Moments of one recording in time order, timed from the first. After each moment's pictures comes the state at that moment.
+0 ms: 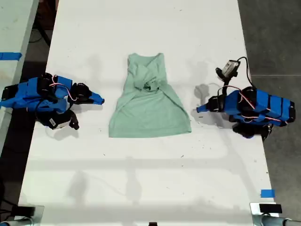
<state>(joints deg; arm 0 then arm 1) -14.5 202.1 183.3 62.6 -2.4 15.8 199.8 173.5 75.6 -20.6</state>
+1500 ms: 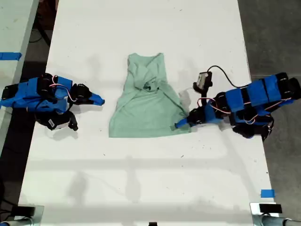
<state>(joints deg) -13.4 202.1 183.3 62.6 -1.5 -1.7 128.1 144.4 47.2 -5.7</state>
